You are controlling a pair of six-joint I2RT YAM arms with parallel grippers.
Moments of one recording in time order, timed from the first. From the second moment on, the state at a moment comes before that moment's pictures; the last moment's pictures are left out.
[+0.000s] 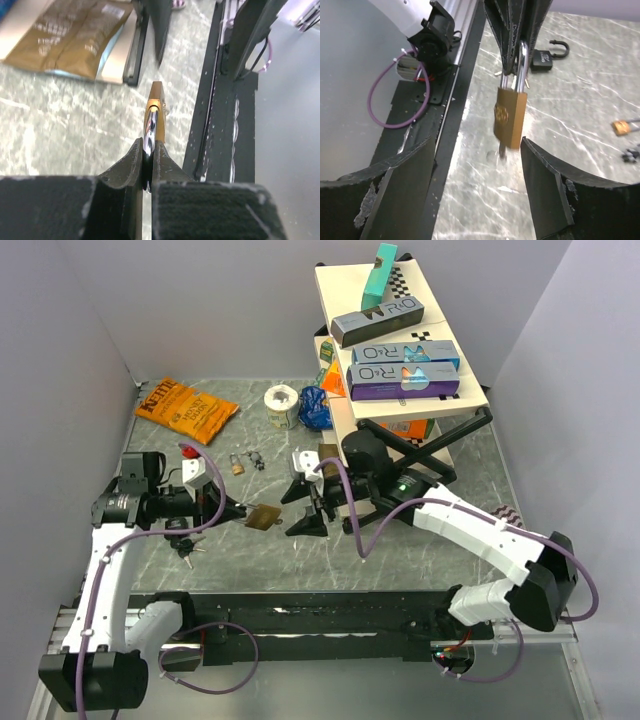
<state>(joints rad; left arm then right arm) 0.02 0.91 0.96 -0.92 1.29 0.69 0.86 1.34 1.16 -0.22 -0.84 -0.32</state>
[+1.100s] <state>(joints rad) 0.04 0.81 0.95 -0.82 1.29 0.53 0.84 1.42 1.15 -0.18 -0.85 -0.30</state>
